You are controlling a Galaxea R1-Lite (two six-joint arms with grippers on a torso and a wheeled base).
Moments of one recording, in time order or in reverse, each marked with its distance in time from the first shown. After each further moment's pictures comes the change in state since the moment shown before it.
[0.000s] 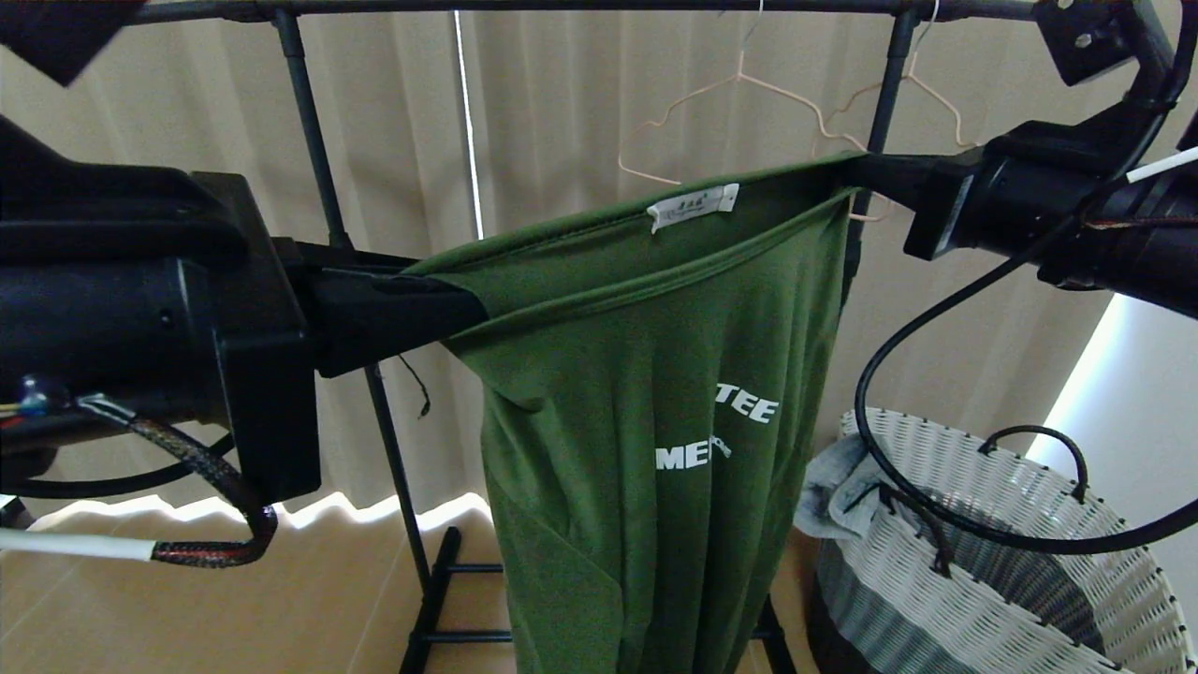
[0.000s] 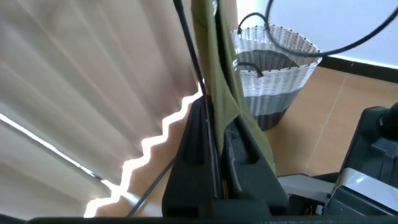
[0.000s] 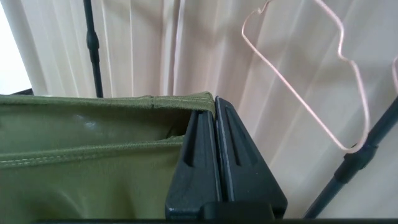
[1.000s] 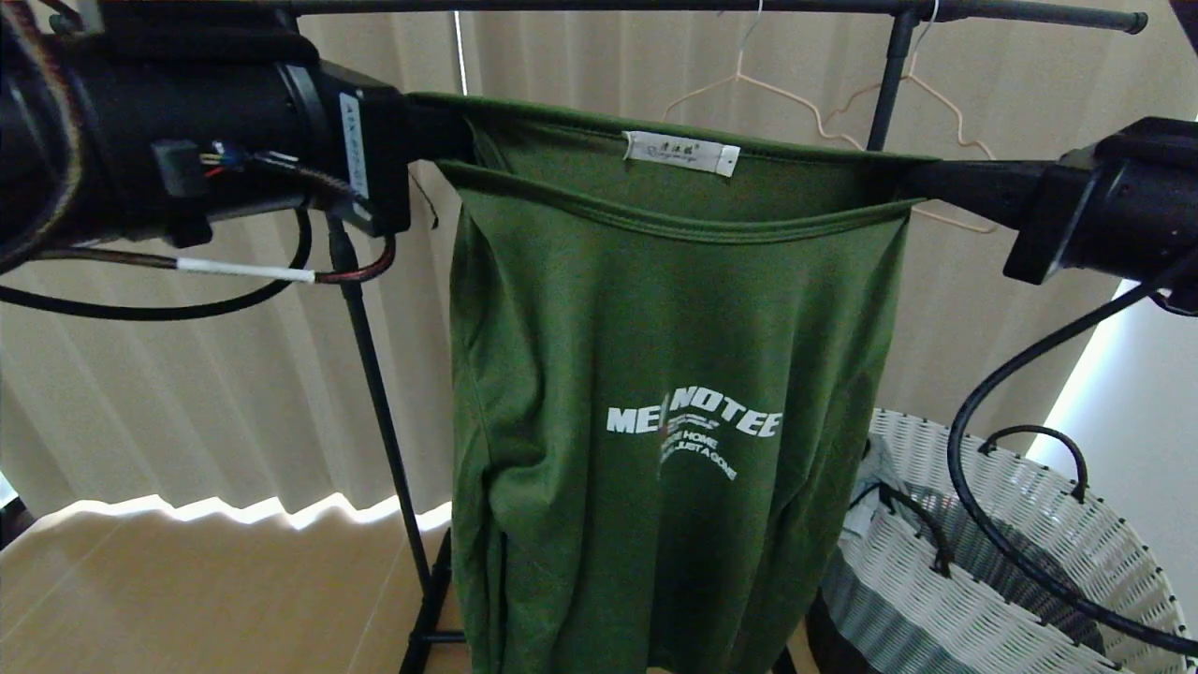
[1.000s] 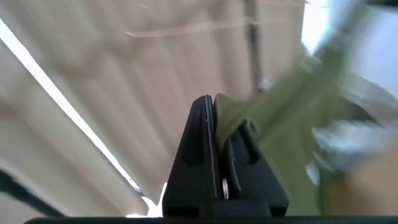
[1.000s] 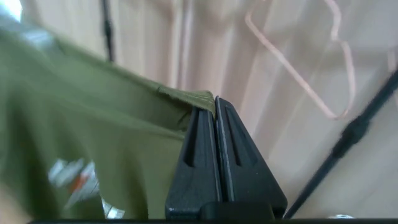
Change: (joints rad) left arm 0.194 0.177 -0.177 -0.185 0.084 0.023; right arm 0.040 -0.170 0.054 0.170 -0.008 0.000
